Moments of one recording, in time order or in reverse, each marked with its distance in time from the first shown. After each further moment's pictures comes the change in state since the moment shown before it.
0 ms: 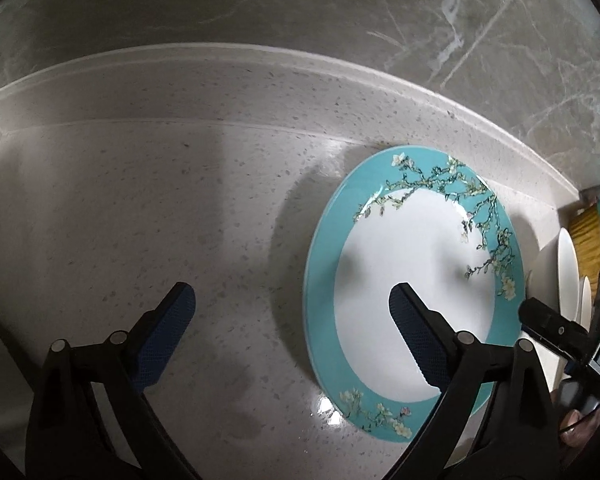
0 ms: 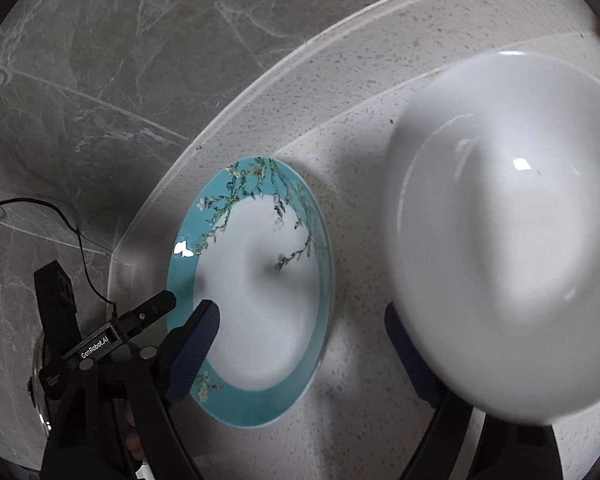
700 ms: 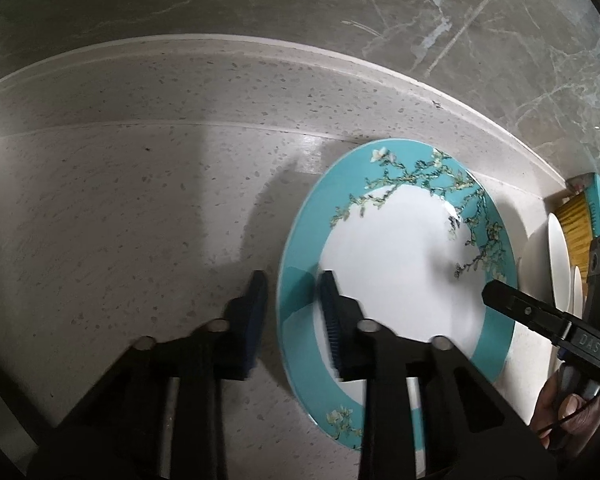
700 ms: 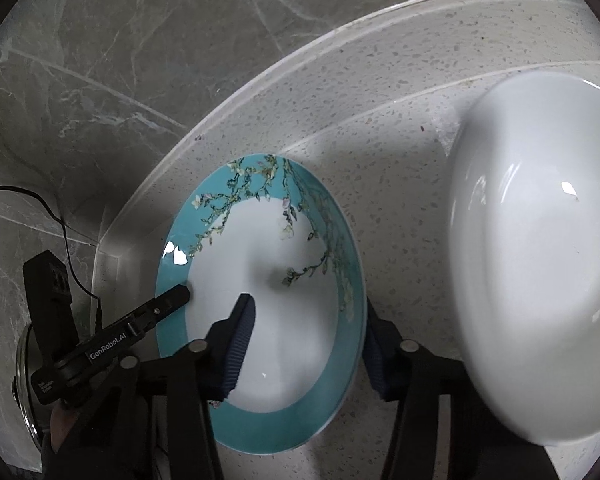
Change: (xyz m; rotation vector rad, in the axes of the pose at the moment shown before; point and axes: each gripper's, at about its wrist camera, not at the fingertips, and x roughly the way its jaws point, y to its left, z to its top) left arm 0.027 -0.013 0.010 0.040 0.020 -0.089; right arm 0.023 0.017 0.015 -0.041 0.036 -0.063
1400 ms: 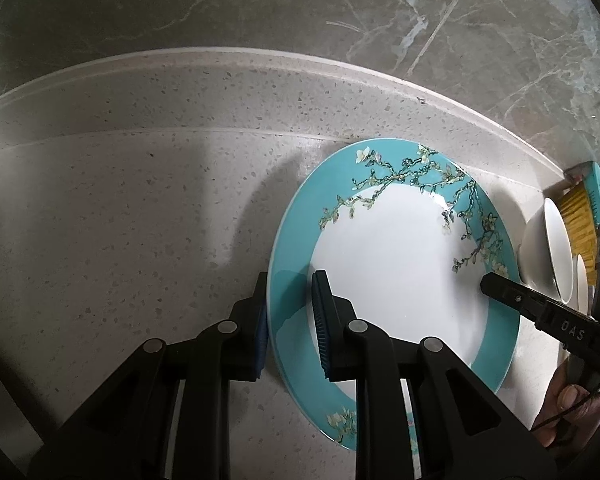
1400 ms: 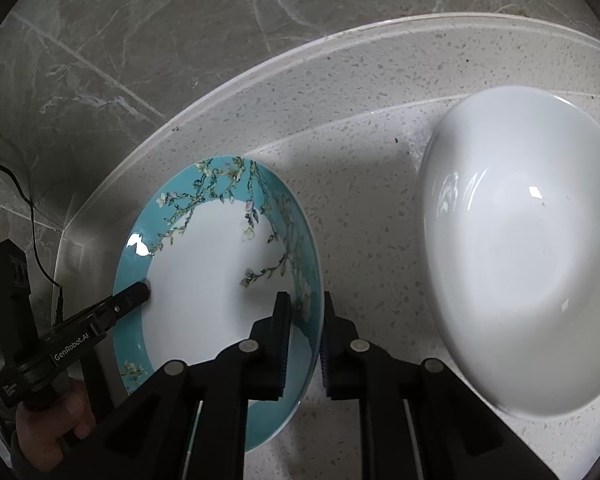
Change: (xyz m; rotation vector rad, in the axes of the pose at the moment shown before) left arm -0.006 -0.016 -0.013 0.030 -0.044 0.030; right arm -0.002 0.004 -0.002 -0.075 -0.028 -0.142
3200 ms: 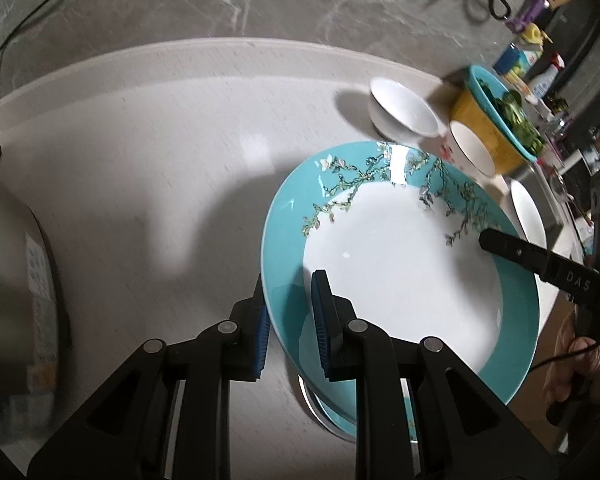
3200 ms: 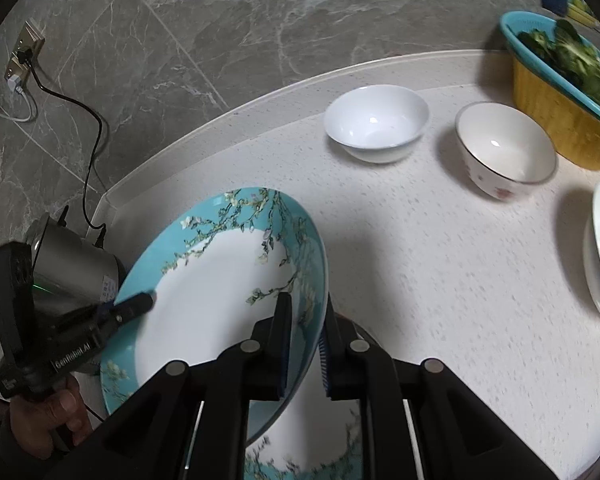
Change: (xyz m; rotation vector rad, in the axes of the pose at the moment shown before) left arm -0.137 -0.068 -0.205 0.207 -0.023 -0.150; right arm -0.166 -0.010 -0.181 -0.026 -0.158 -0.054
